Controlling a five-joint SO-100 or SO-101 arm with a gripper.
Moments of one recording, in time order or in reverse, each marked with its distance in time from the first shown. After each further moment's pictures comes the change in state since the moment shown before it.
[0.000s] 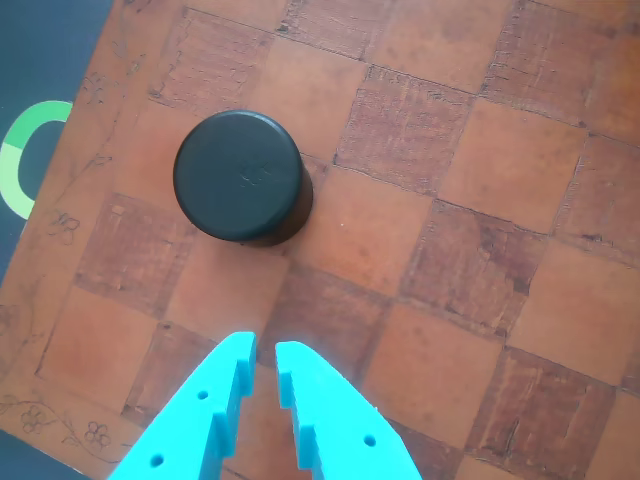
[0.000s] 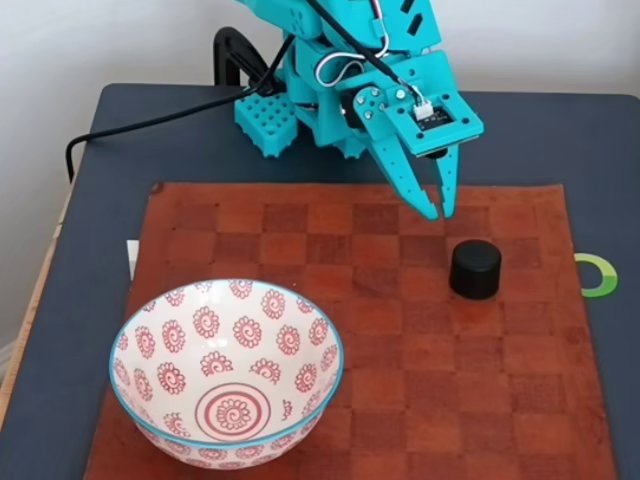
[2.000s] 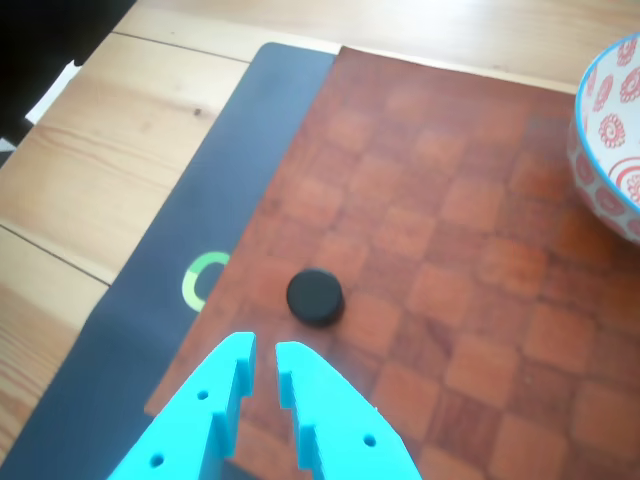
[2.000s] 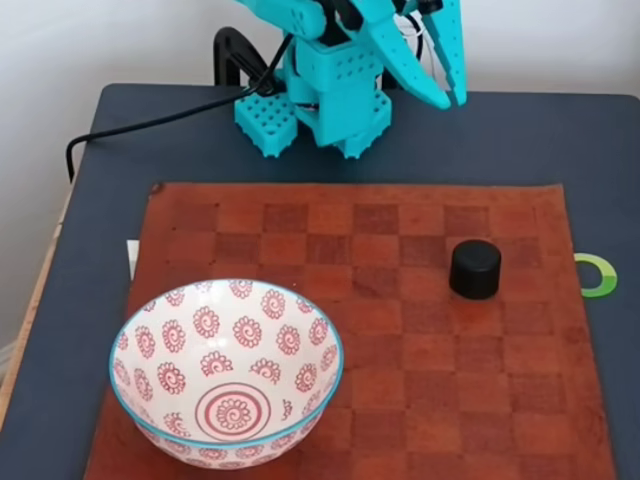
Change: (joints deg) arm -0.7 -12.7 -33.7 9.9 -0.2
